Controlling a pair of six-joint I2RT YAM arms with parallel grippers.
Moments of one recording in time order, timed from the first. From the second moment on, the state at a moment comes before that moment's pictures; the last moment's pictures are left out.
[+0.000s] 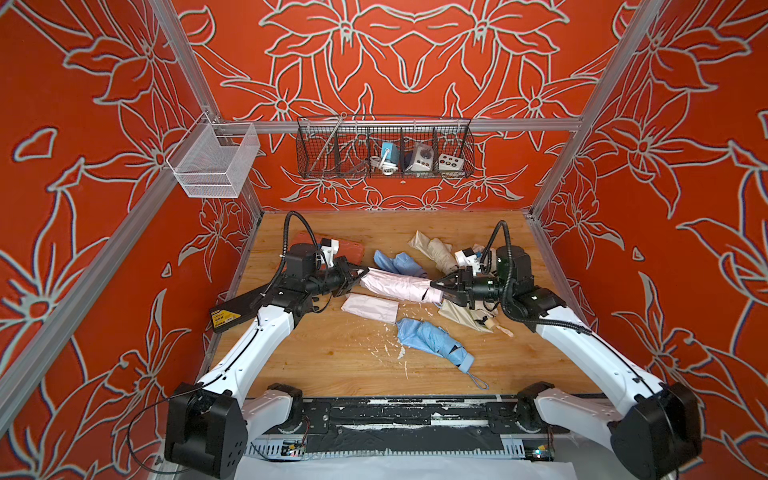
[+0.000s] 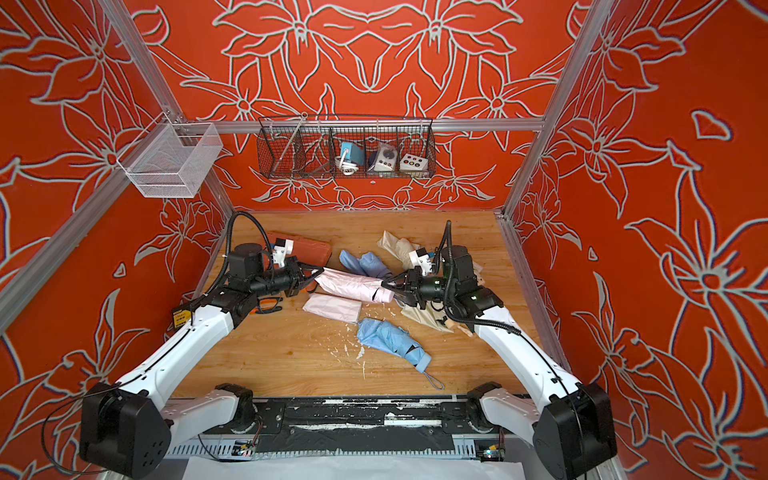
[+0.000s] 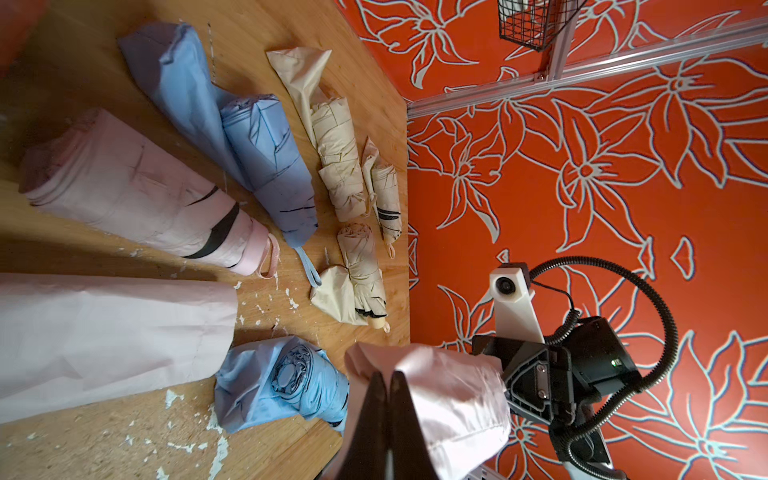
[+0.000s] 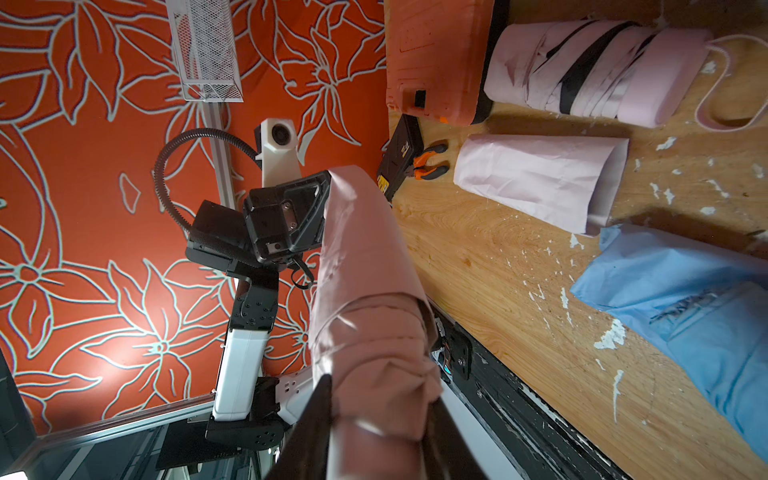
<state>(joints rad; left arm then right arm) -0.16 1.14 0.82 -0.14 0.70 -1.00 0.39 1.11 0.83 -0.21 -0.94 1.12</state>
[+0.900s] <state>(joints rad) -0.11 1.15 0.85 -0.22 0.61 -0.93 0.37 1.11 0.84 -0.29 -0.93 1.07</state>
